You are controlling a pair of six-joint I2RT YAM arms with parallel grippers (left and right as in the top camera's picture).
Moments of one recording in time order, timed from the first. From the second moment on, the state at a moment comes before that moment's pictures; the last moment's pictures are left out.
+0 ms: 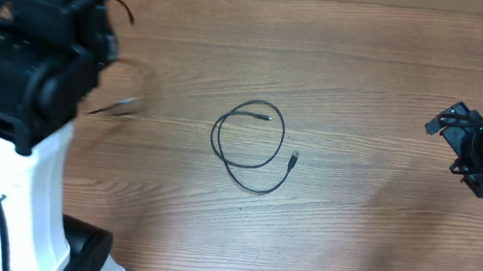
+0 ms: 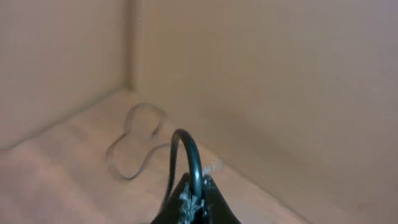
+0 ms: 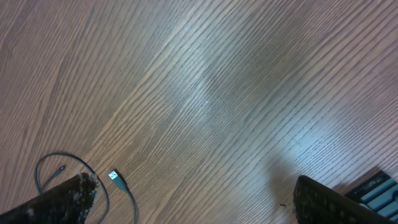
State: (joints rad) left arm -0.27 1.73 2.68 -1.41 -0.73 -0.63; right arm -0.25 1.48 1.58 -1.45 -0.02 0.62
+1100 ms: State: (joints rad) left arm 0.31 1.77 2.68 -1.57 -0.04 -0.94; right arm -0.25 1.48 1.58 -1.45 -0.02 0.62
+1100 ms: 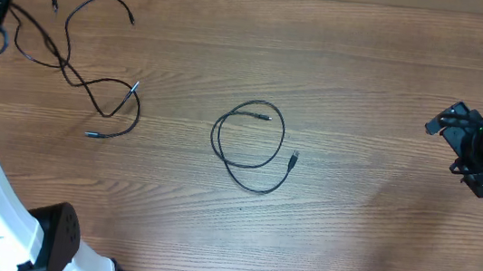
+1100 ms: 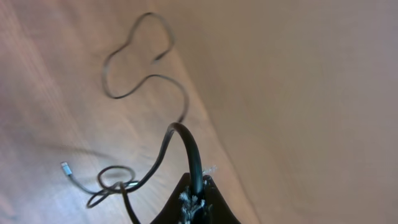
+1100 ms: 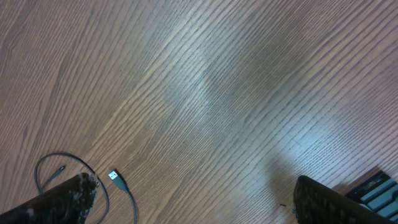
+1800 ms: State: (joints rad) left arm 0.67 2.13 2.68 -1.60 -0.18 -0.94; right arm -0.25 1.48 1.58 -1.45 -0.02 0.62
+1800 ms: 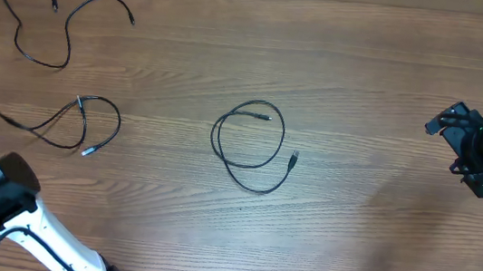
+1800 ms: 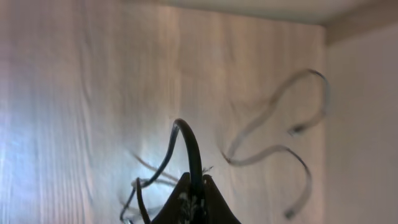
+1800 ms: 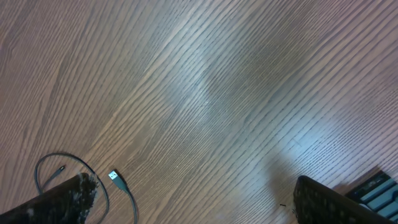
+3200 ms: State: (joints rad) left arm 0.73 2.31 2.68 -1.56 0.00 -0.56; right arm -0.25 1.48 1.58 -1.45 -0.02 0.62
